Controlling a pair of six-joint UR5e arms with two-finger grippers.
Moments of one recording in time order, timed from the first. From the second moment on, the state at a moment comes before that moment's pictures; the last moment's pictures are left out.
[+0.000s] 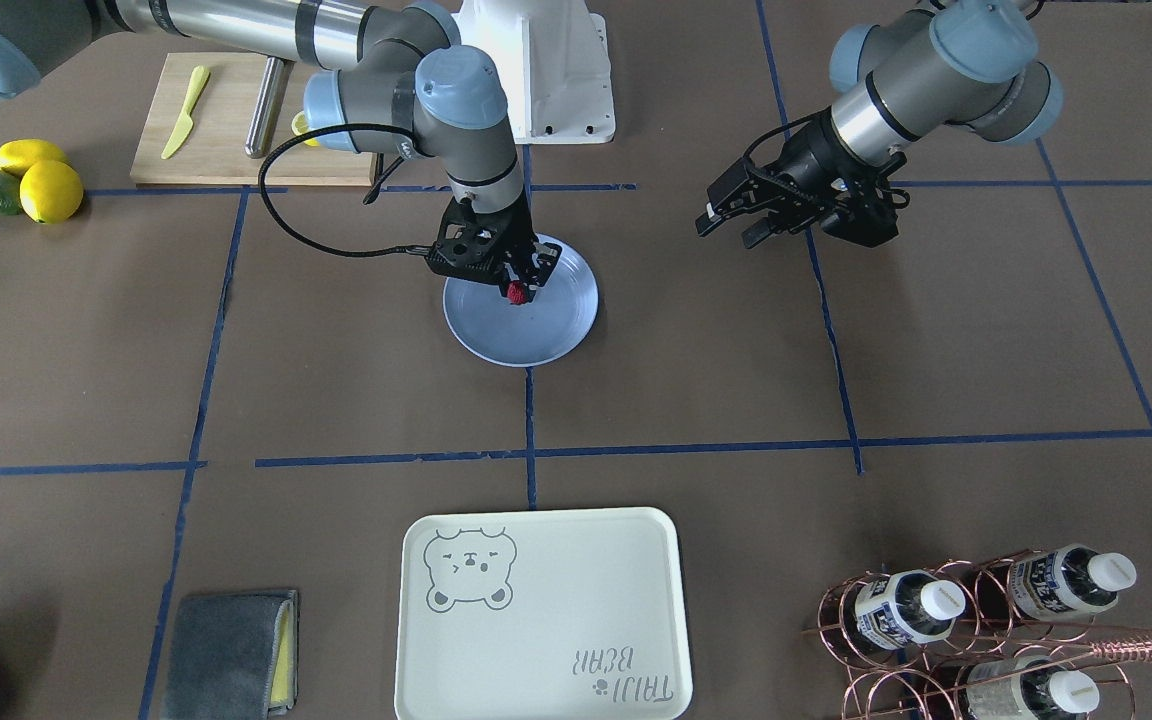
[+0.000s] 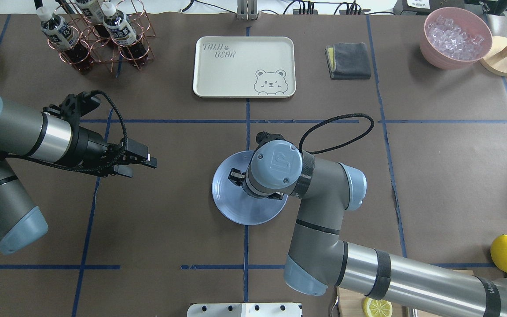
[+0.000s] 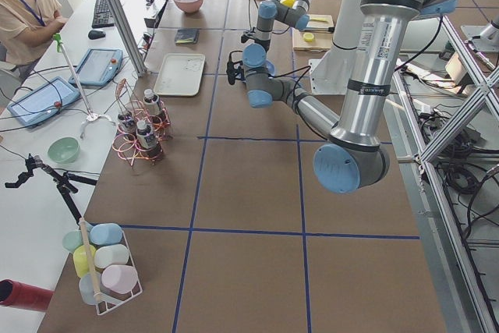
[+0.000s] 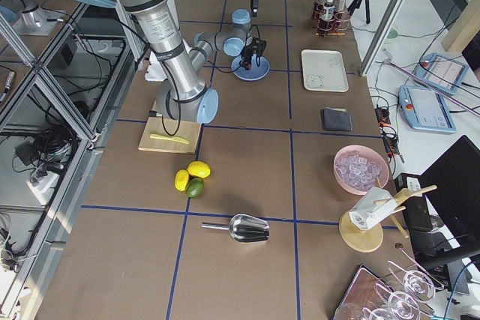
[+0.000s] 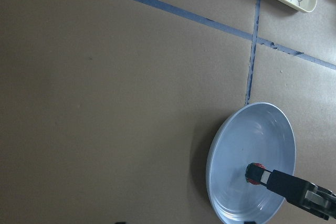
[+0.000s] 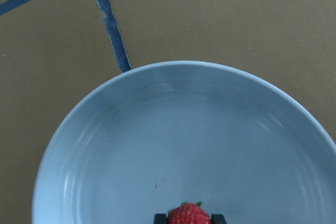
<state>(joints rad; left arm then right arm) -0.72 -1.78 -1.86 -2.36 -2.22 -1.49 0.39 -0.87 1.57 -1.37 1.74 1.69</state>
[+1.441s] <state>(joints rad) -0.72 -1.78 -1.85 -2.36 -2.22 -1.48 0.40 -0.92 1.65 -1.38 1.73 1.68</state>
